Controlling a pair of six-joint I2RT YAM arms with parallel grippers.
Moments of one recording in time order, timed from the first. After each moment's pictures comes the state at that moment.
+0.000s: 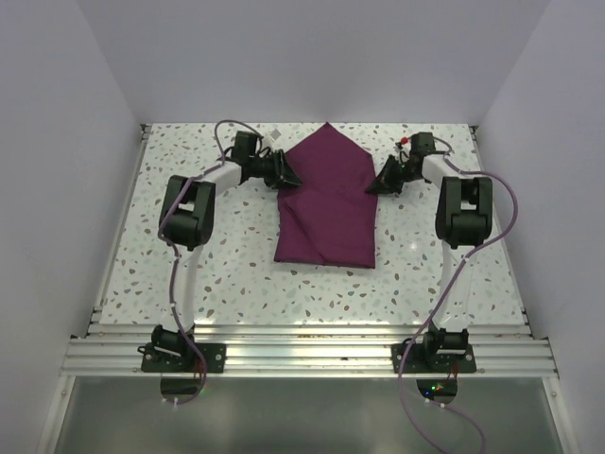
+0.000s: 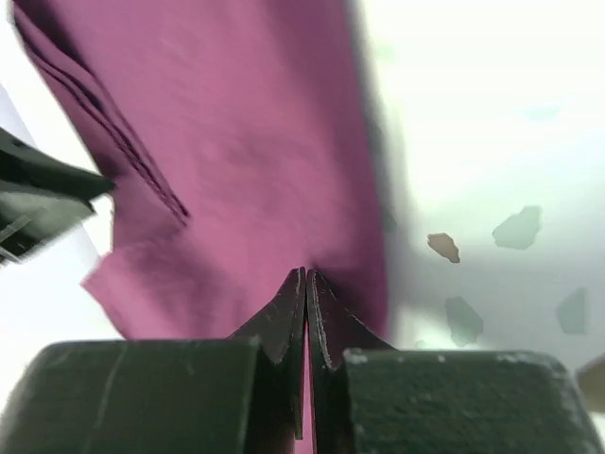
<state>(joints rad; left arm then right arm) -0.24 2.39 1.77 -0.13 0.80 -0.56 -0.01 2.33 1.78 -0.55 -0.67 0.48</state>
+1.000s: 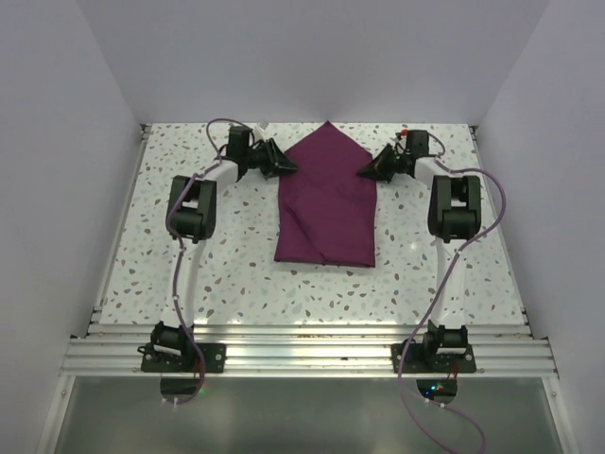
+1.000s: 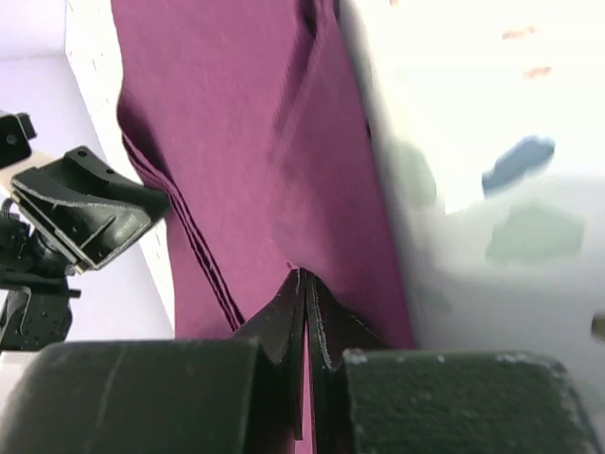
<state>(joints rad) -0.19 2.59 1.97 0.04 0.78 -0.73 0.00 2.47 1.85 -0.22 -0.70 0.75</state>
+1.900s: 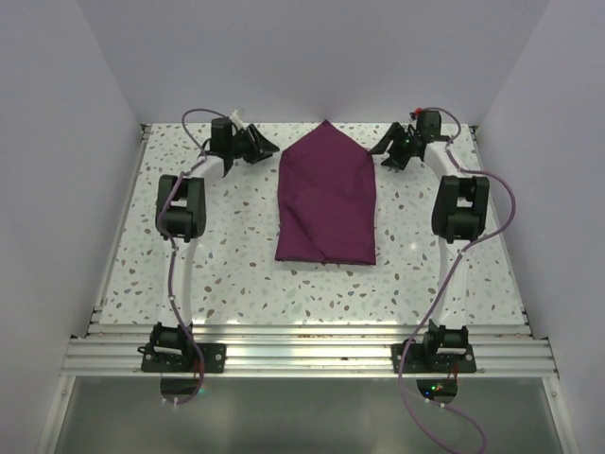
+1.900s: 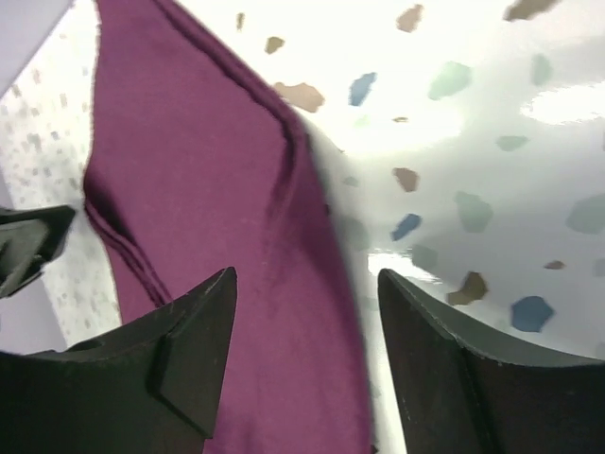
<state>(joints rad) -0.11 2.56 1.98 0.12 0.62 -0.73 -0.03 2.46 2.08 -0.43 -0.48 0.58</state>
